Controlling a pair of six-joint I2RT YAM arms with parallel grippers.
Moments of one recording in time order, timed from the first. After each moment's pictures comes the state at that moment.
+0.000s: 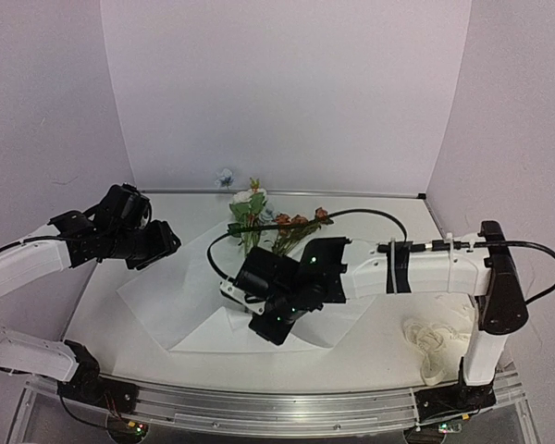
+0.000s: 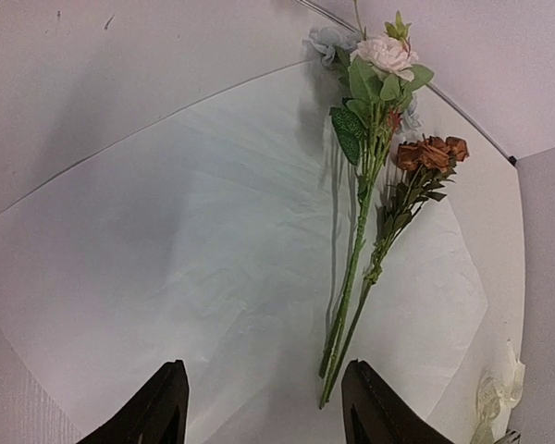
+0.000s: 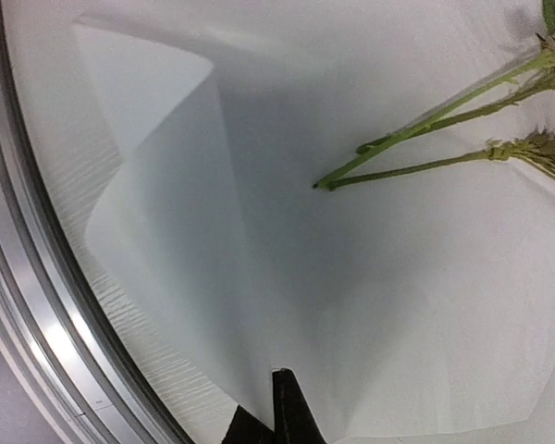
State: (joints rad) left arm -0.63 1.11 0.91 -0.58 -0.16 -0.87; right arm 1.31 1.92 1.59 -0.85 0.19 0.11
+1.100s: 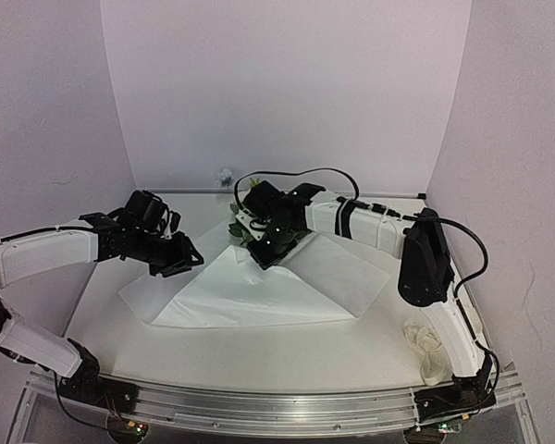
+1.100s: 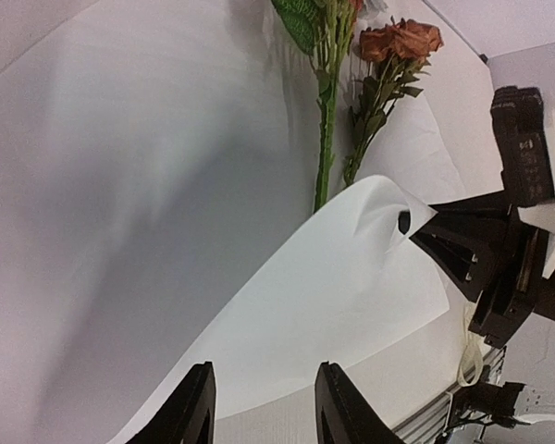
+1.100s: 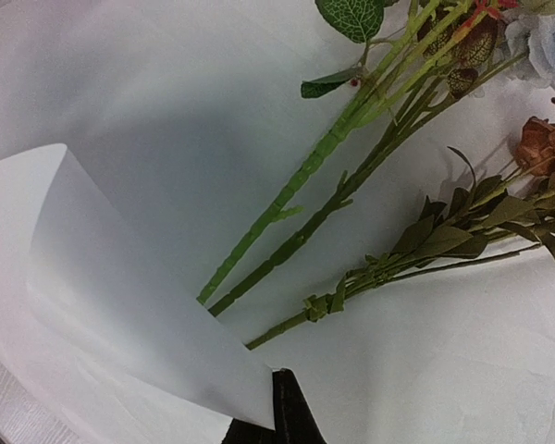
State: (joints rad) left arm -0.57 1.31 0.90 -0.44 0.20 -0.76; right arm 0.91 2.38 2.21 -0.95 0.05 0.10
